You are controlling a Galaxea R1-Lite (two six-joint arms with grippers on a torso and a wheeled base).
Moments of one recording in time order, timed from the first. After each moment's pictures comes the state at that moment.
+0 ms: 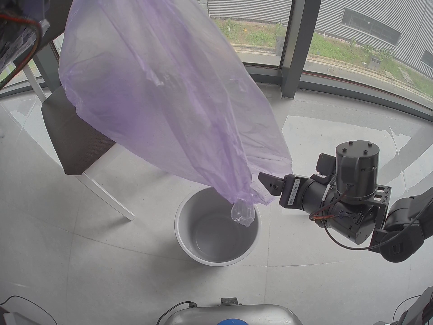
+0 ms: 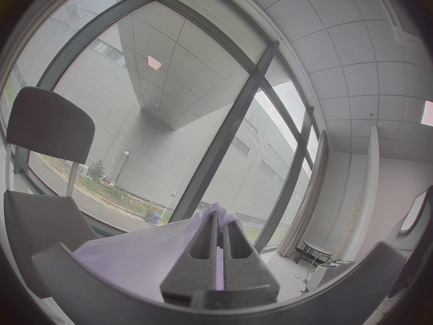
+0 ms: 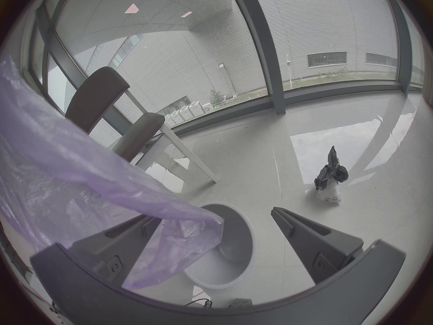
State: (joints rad) left arm -0.94 1.22 -1.03 -0.77 0.13 -0.04; right arm 0.71 1.76 -0.75 -0.70 -0.33 0.51
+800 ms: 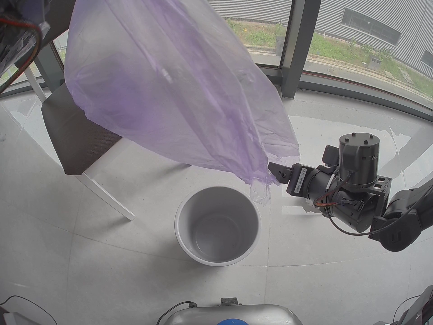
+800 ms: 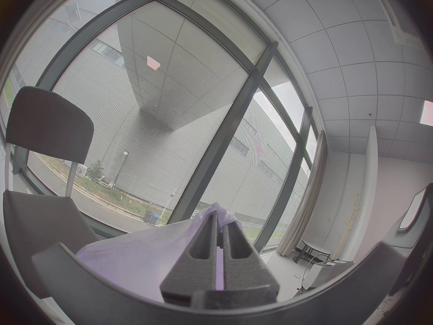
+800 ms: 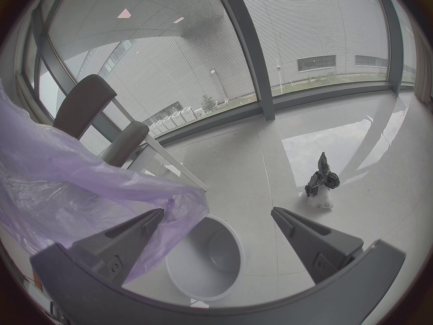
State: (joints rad) left arm -0.94 1.22 -1.01 -0.78 0.12 -0.04; right arm 0.63 1.78 -0.78 -0.70 -0.33 0.51
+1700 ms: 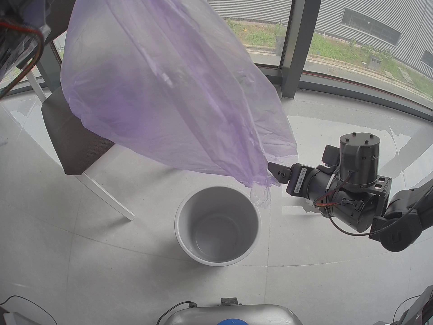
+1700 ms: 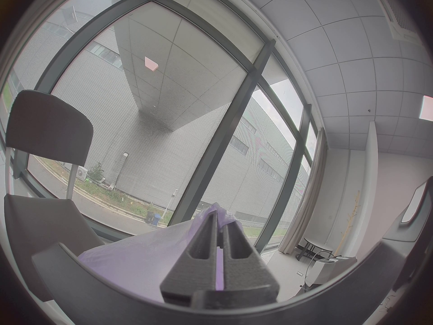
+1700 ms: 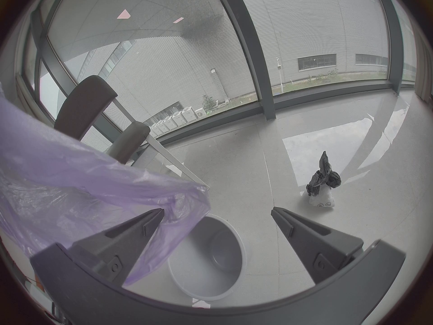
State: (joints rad) left arm -0.94 1.22 -1.01 -0.78 0.12 -0.02; right arm 0.64 1.78 -0.78 -0.70 -0.32 0.51
